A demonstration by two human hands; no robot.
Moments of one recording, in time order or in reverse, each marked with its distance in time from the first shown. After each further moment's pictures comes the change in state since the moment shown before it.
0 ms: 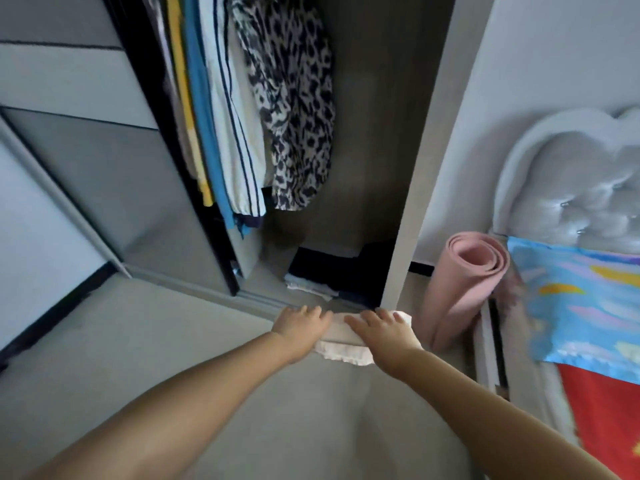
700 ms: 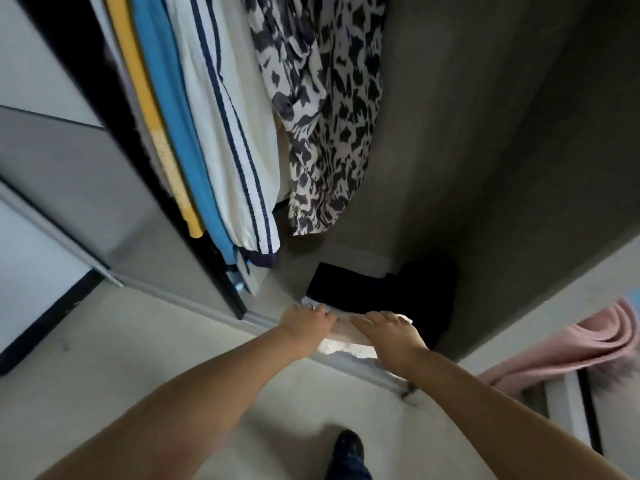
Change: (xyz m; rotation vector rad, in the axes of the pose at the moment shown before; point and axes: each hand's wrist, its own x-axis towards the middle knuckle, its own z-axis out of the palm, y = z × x) left_hand 0.252 -0.212 0.069 -0.048 -0.120 -0.016; right_hand 0.336 0.040 0.014 0.163 -0.118 -0.030
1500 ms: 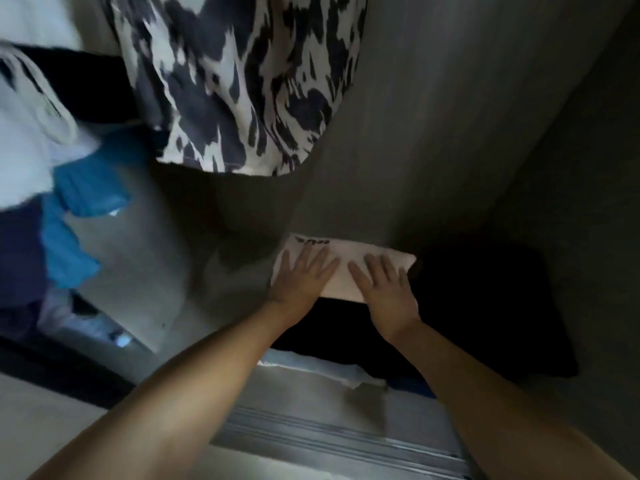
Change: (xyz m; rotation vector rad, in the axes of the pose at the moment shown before) left_hand 0.458 -0.078 0.265 -0.007 0.313 0.063; right_hand 0.399 0.149 0.252 -0.020 0.273 0.318
